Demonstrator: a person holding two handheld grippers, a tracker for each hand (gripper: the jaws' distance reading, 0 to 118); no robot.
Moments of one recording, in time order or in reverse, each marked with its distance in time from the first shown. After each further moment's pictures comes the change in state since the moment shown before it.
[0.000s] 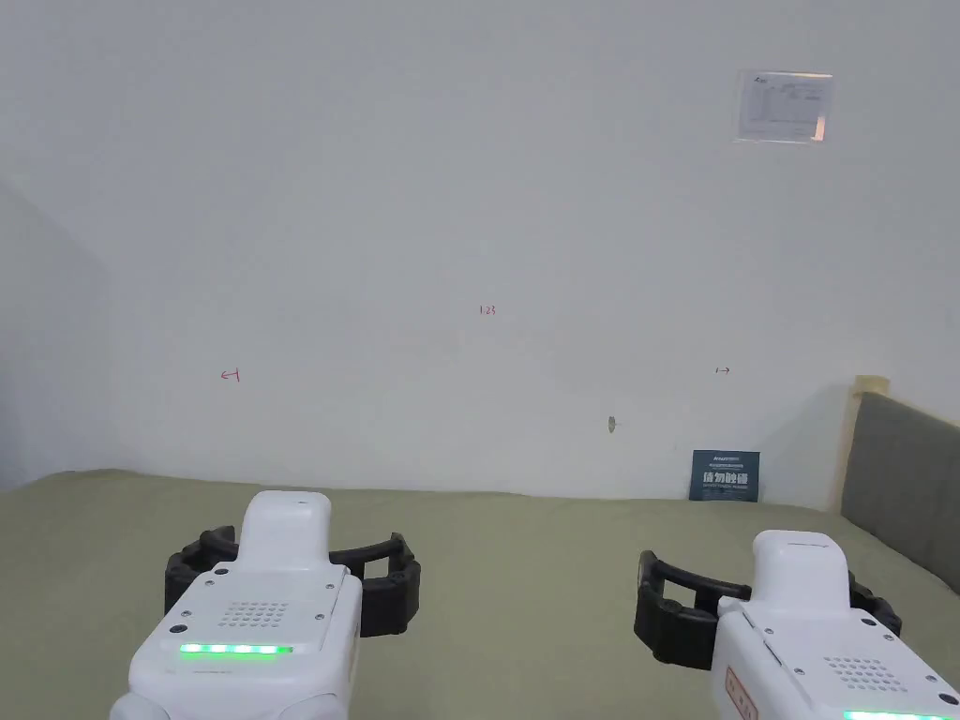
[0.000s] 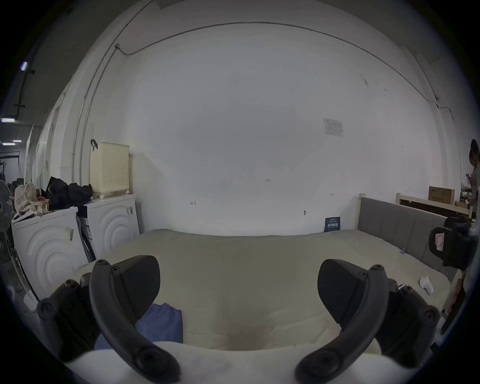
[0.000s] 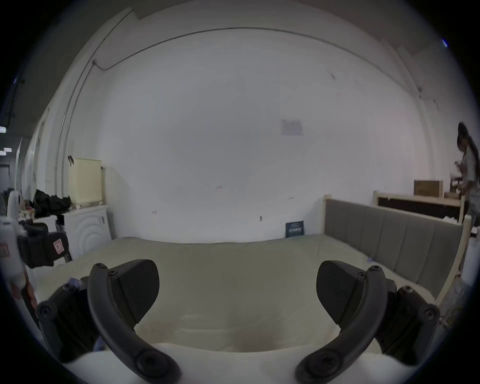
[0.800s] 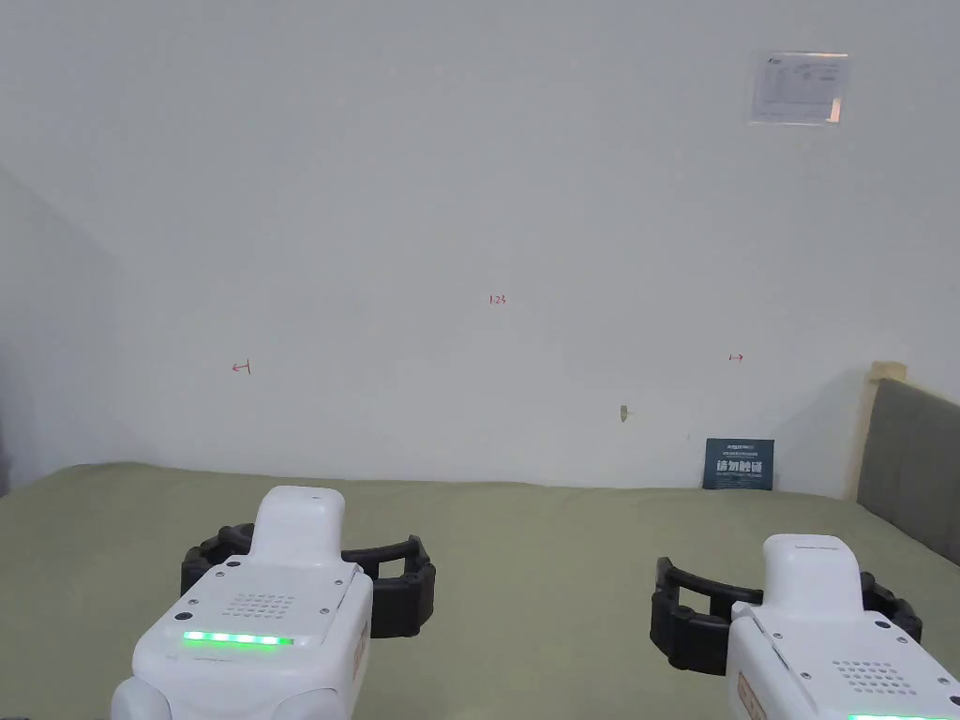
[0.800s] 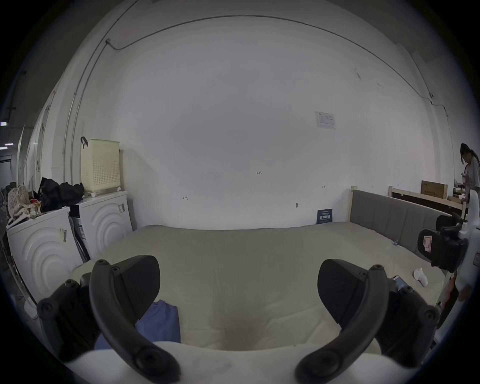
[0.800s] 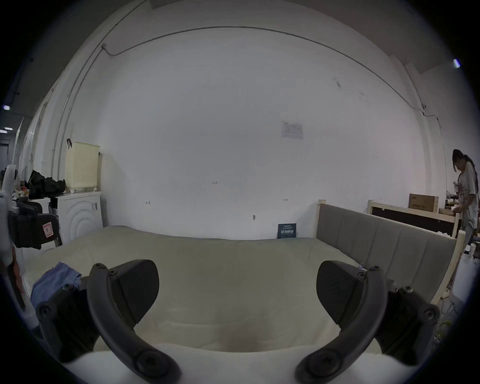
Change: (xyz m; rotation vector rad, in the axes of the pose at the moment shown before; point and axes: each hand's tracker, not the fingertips) left arm 0.001 0.002 0.001 -0.044 -0.056 -0.020; right arm -0.002 -0.009 -0.005 -0.025 -0.031 0.029
